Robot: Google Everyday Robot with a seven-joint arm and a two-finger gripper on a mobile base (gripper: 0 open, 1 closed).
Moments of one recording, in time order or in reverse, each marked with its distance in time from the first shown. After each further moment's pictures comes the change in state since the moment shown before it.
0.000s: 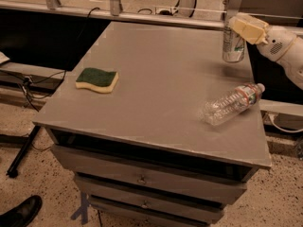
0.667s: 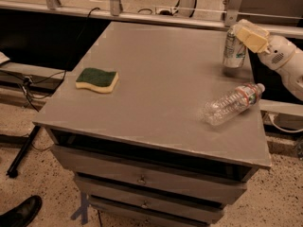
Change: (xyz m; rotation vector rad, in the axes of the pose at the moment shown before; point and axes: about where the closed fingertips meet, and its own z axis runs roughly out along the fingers) arm 0.011 -0.001 -0.019 -0.063 -0.083 0.021
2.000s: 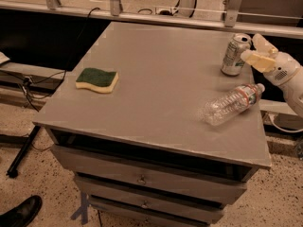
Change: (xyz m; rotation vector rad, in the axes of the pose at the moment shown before) arm 0.020 0.006 -0.037 0.021 -0.051 -0.004
